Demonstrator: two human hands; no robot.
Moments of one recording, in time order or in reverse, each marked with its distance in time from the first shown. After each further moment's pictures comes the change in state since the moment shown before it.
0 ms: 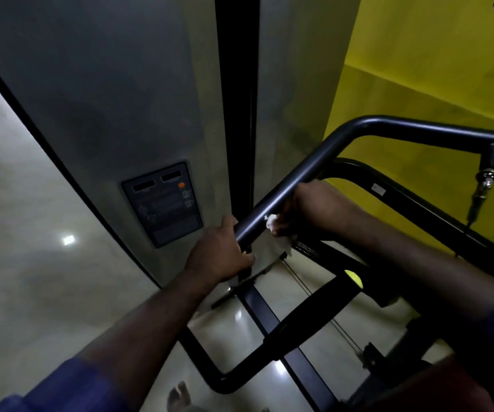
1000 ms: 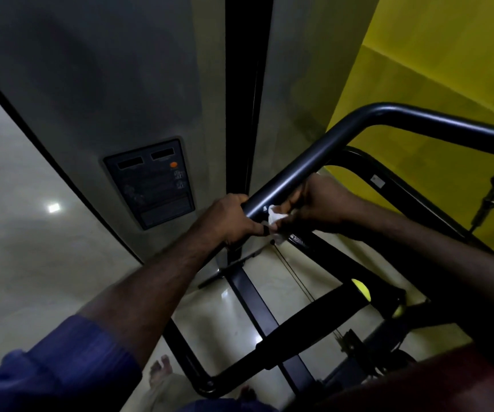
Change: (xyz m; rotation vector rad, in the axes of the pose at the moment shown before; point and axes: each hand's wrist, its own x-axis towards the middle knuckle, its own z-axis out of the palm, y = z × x) left_hand 0.048 0.020 -0.004 -0.311 -0.170 -0.039; right_hand 0.005 0.006 0.001 0.383 -0.142 0.254
